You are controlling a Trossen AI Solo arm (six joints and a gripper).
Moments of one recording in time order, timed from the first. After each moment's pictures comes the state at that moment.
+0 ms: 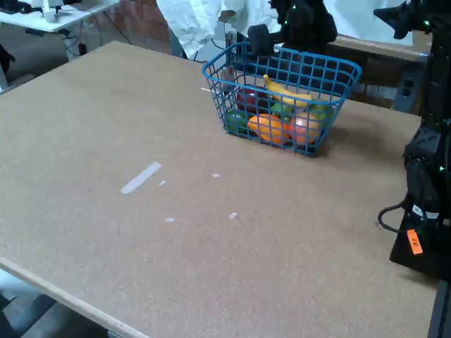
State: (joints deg) arm -26.7 99.6 76.6 -27.6 15.8 11.8
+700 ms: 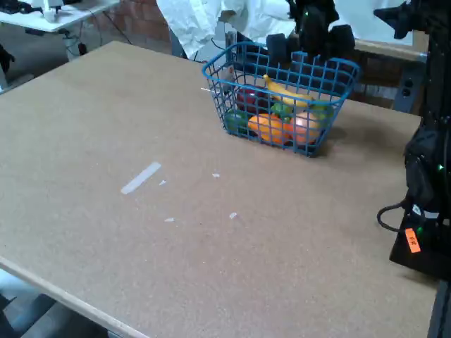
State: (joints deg) arm -31.9 102.0 76.3 -32.1 16.2 15.4
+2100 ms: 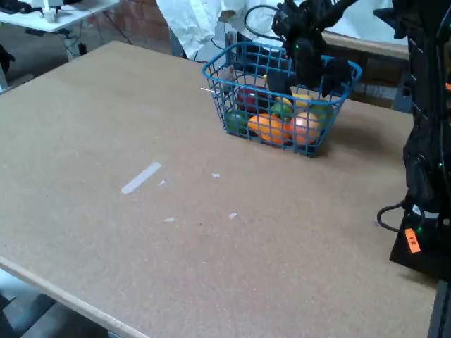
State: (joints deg) arm -32.2 112.9 76.3 -33.7 19.2 17.5
